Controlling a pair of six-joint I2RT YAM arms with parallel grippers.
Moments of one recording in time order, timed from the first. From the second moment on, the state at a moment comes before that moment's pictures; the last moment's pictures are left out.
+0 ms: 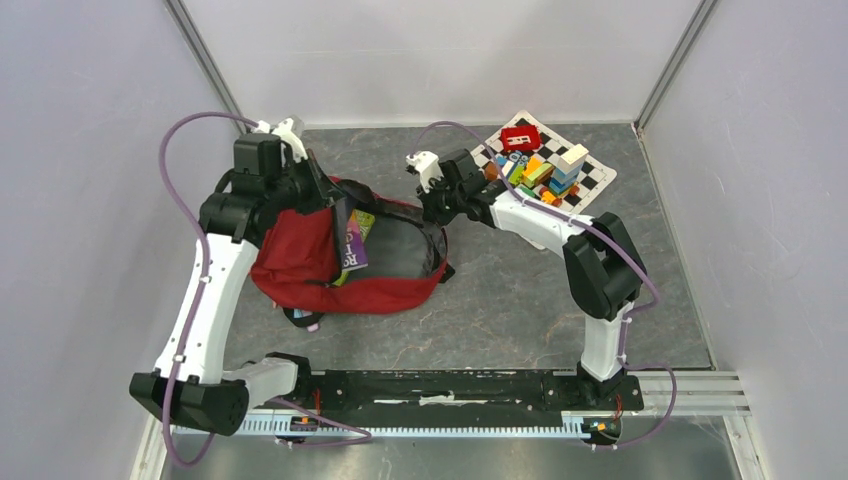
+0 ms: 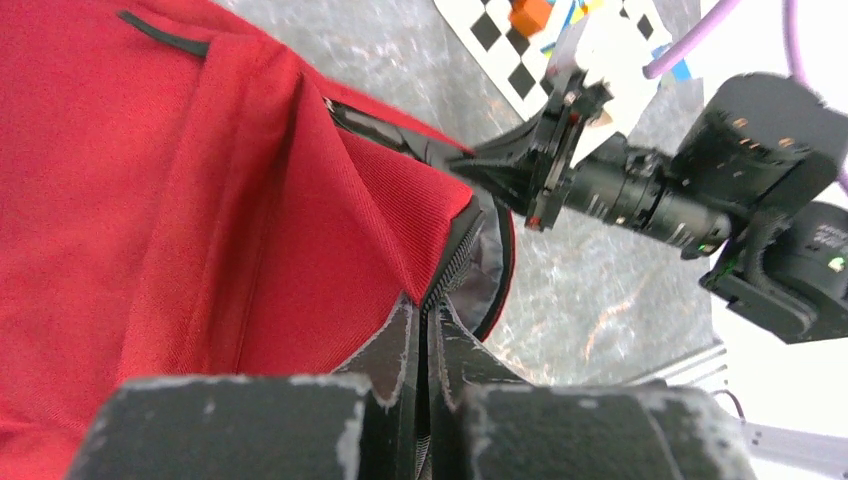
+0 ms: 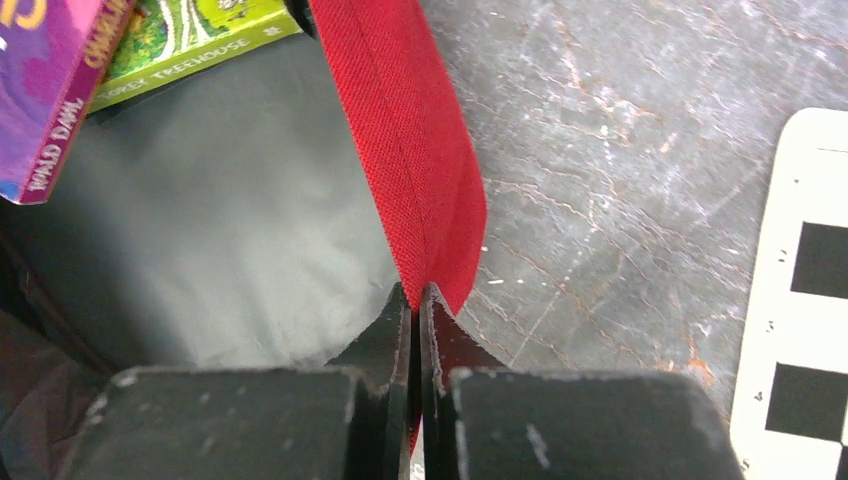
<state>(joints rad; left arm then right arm) -0.17 1.16 1.42 -0.85 0.23 -0.45 0.65 1.92 1.44 -0.24 -0.25 -0.12</state>
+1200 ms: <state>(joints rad) -0.13 0.91 0.95 -0.77 0.05 -0.68 0.53 1.63 1.38 -0.34 -0.25 -0.05</state>
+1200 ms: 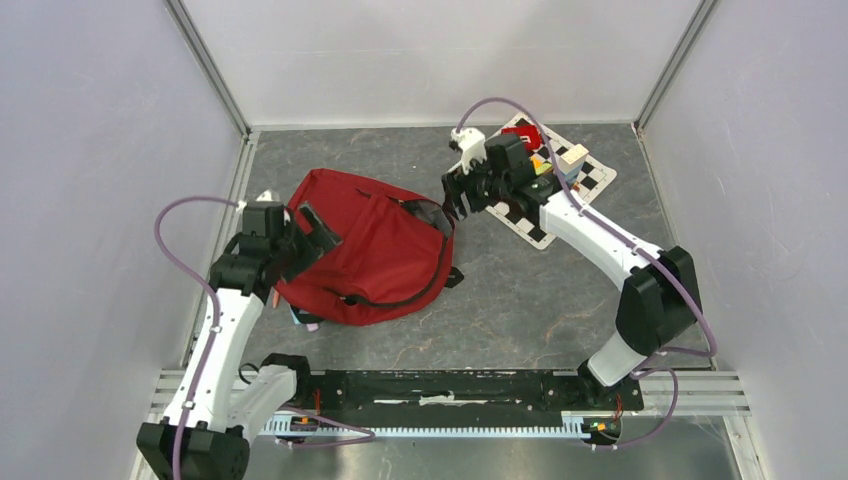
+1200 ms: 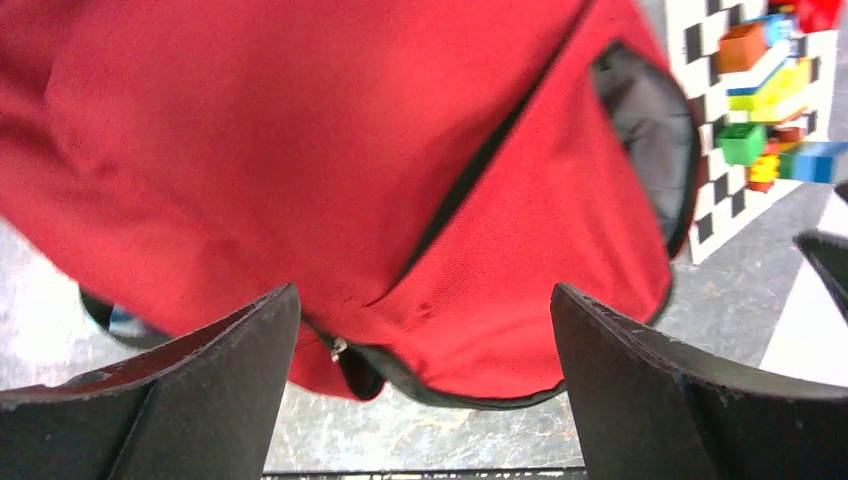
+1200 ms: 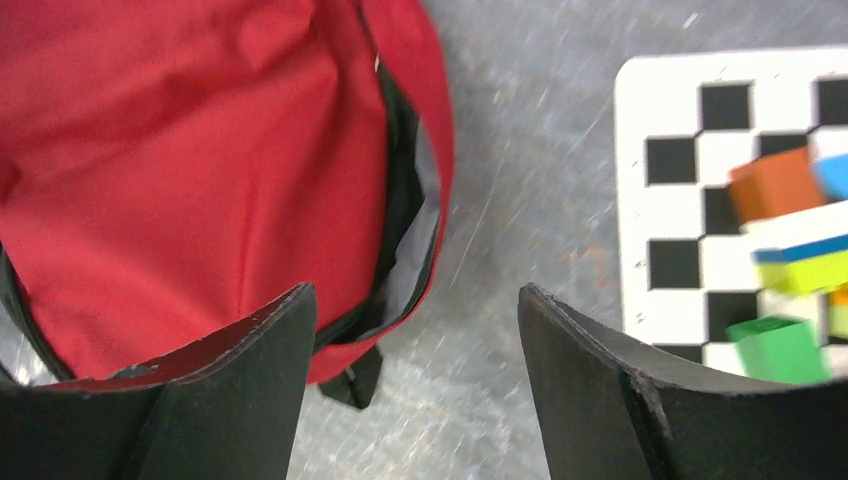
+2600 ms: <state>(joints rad) -0.02 1.17 0.79 -0.41 0.21 -0.73 0.46 1.85 1.36 -0.34 -0.20 0.10</state>
